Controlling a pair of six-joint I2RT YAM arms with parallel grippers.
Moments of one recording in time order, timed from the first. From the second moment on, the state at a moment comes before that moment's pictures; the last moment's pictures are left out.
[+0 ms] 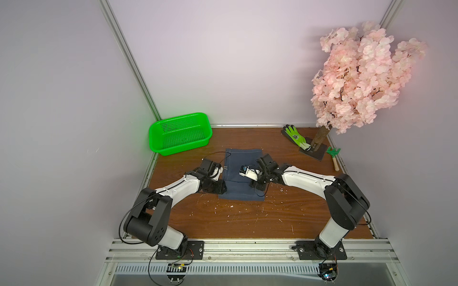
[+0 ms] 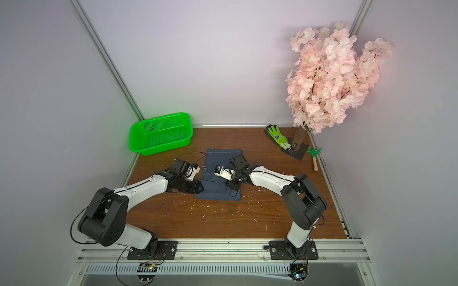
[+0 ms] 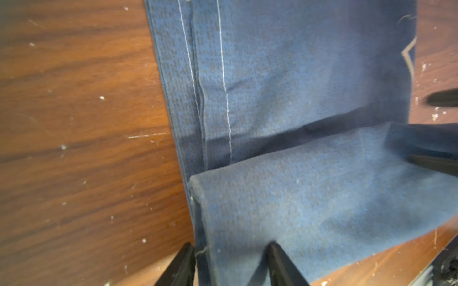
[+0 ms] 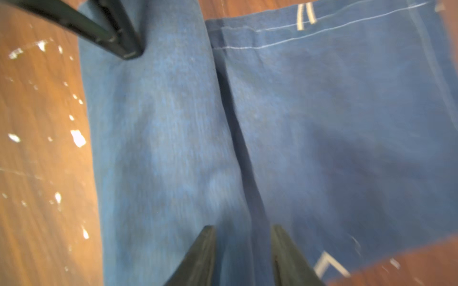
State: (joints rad) left arm -0.38 1.50 0.76 -0.41 0.33 -0.24; right arm 0.71 1.68 1.06 -0.38 -0.16 -0.48
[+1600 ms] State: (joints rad) left arm -0.33 1.66 0.88 -0.40 0.40 -0.17; right arm 1.06 1.61 0.82 -0.13 0.23 -0.59
